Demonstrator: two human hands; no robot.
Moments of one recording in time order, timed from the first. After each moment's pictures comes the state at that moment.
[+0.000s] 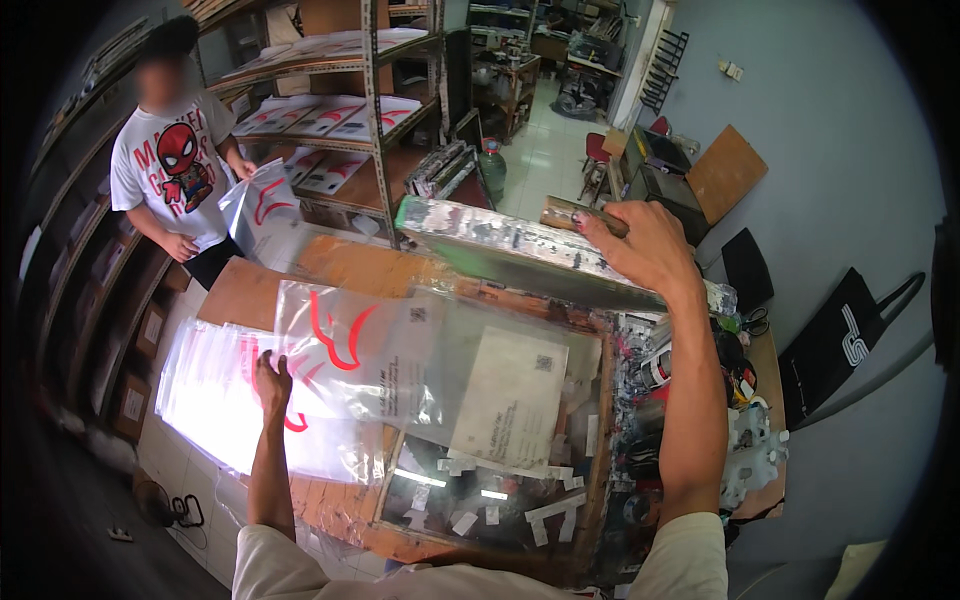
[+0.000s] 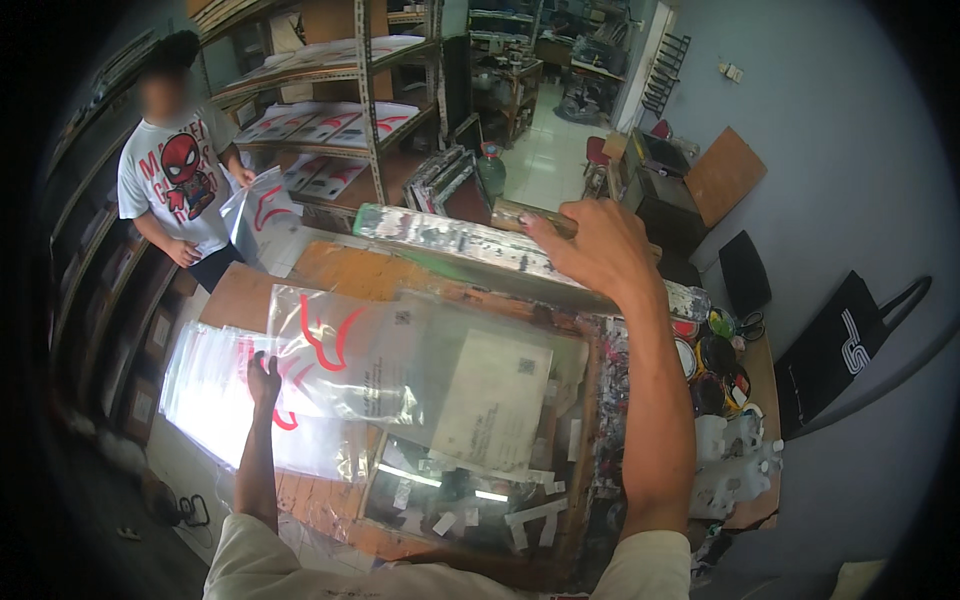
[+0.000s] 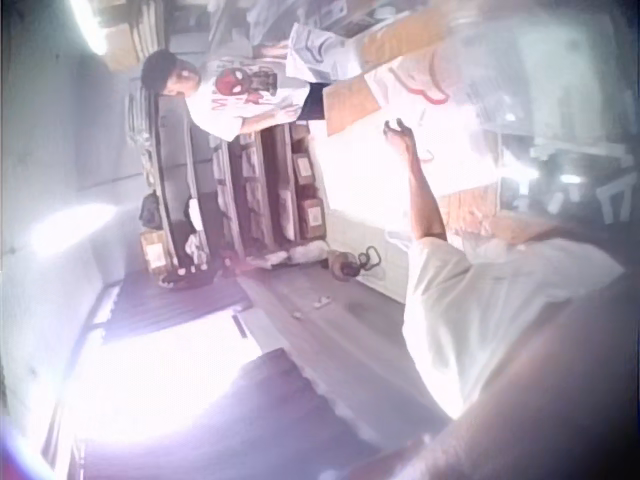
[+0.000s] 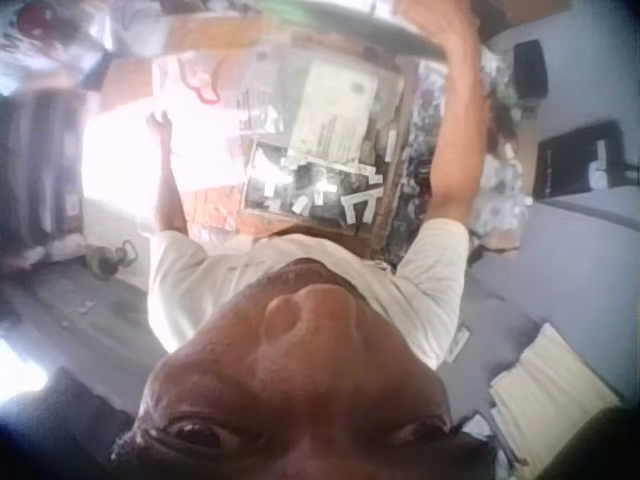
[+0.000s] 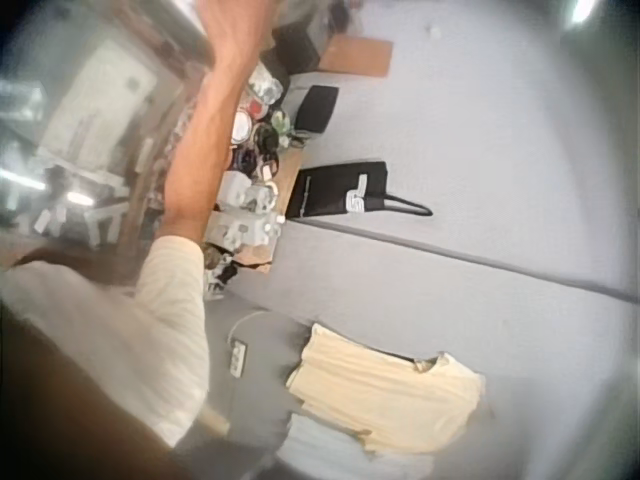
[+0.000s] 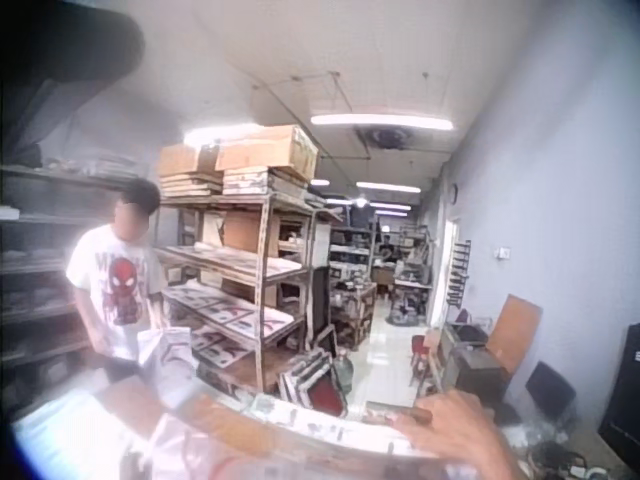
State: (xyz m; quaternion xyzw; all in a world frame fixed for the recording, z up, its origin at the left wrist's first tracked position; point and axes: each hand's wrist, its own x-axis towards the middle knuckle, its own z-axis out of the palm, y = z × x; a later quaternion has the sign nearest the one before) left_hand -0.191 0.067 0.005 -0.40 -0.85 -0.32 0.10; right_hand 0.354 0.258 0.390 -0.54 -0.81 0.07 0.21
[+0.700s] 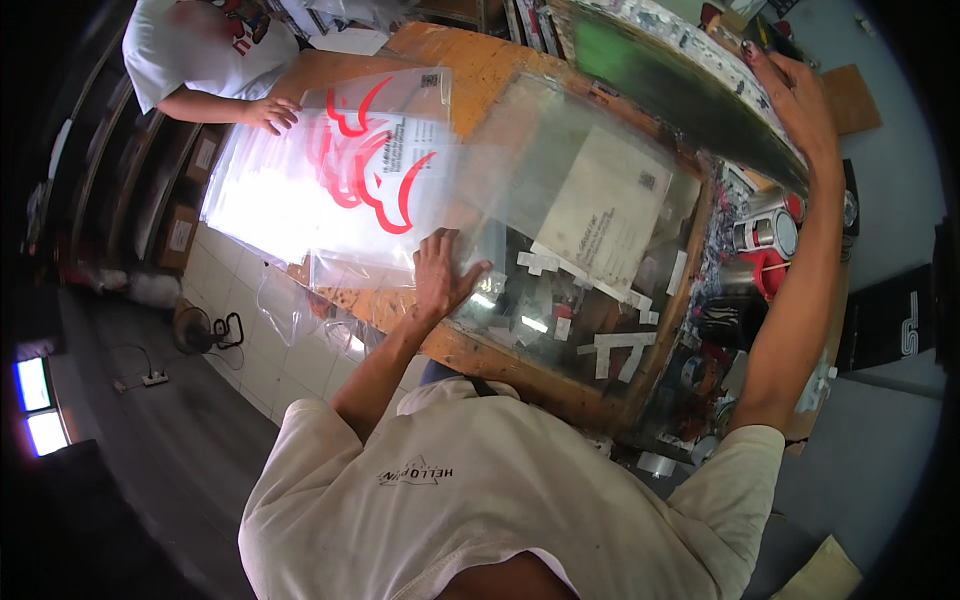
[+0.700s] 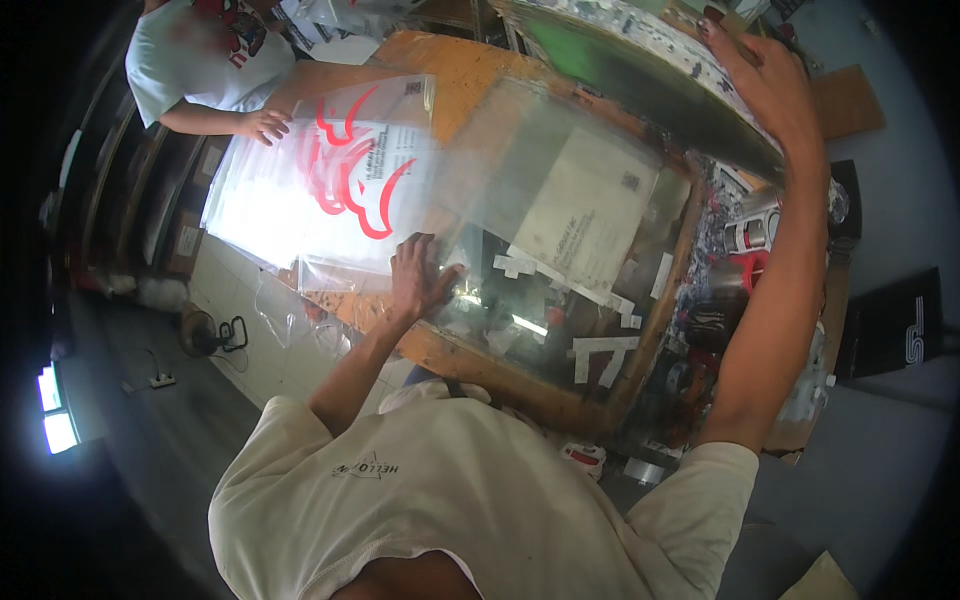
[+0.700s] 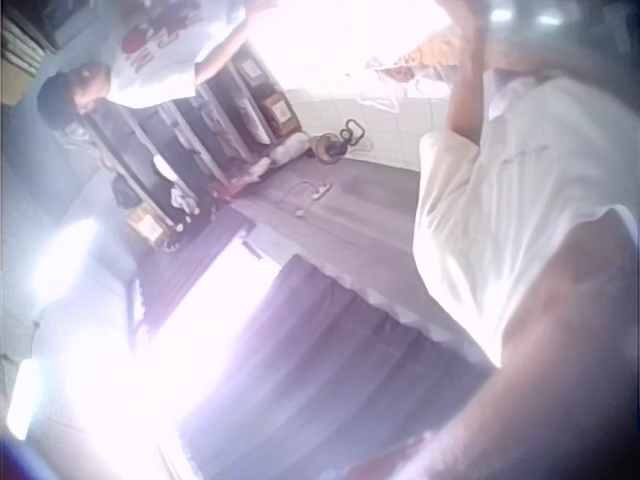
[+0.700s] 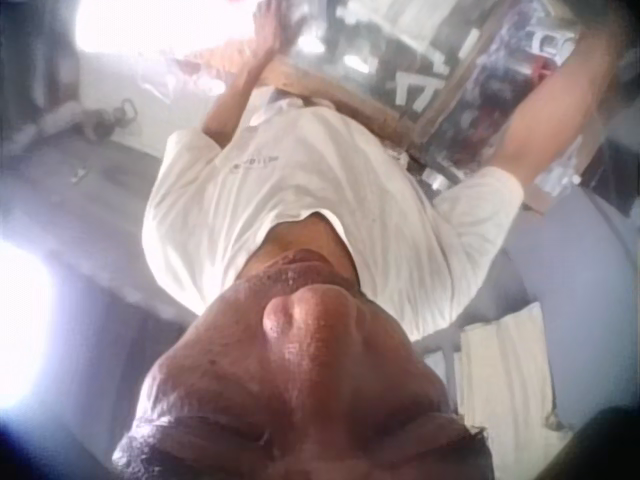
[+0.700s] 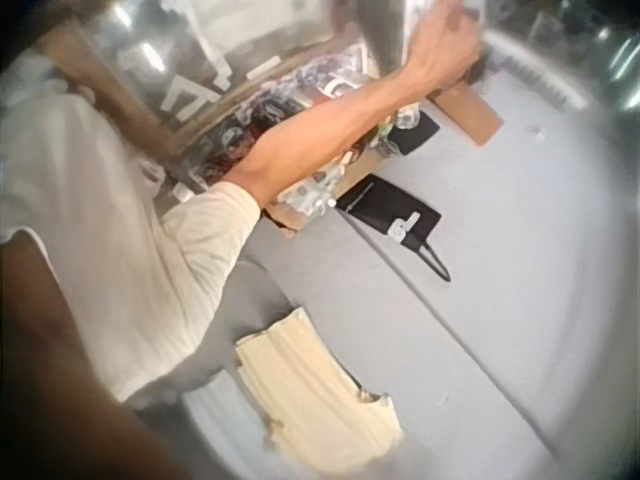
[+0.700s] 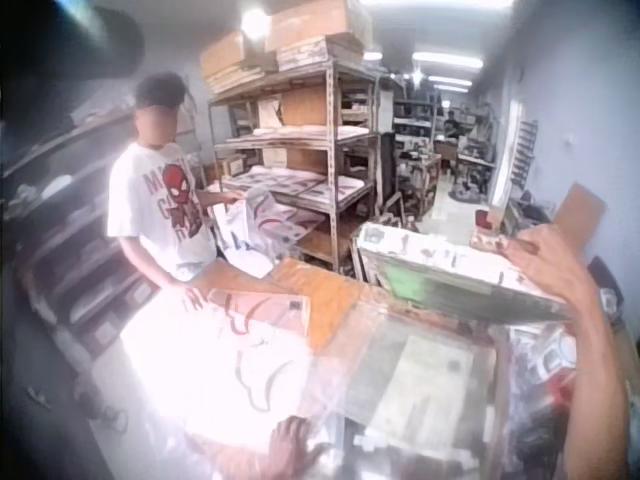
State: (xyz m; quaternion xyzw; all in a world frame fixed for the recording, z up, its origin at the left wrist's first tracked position) left_hand 0.059 -0.054 -0.001 -0.56 -0.76 -0.32 -0.05; right_hand 0.359 0.256 0.349 -0.48 -0.85 0.07 0.21
